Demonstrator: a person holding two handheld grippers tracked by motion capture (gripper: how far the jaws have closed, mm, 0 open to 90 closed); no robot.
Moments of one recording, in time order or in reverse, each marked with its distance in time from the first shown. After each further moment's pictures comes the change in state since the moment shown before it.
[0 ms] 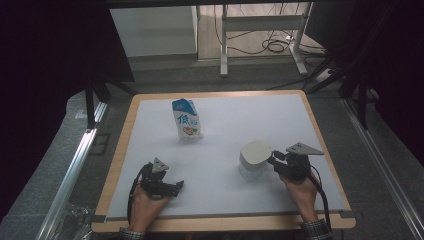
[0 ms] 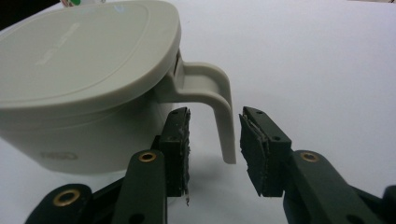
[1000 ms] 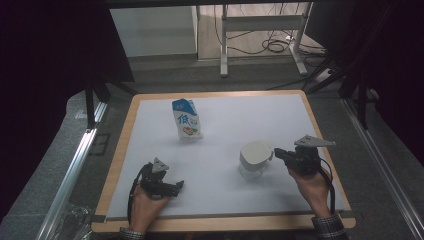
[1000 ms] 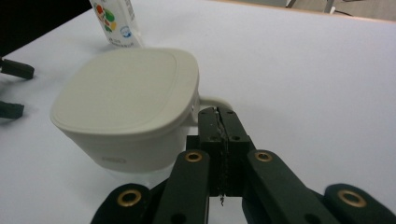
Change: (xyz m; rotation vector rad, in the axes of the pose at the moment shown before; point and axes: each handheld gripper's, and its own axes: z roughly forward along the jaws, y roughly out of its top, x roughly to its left) left arm 0.000 0.000 0.000 -0.004 0.001 -0.004; right arm -0.007 0.032 -0.029 0.007 0.079 -0.010
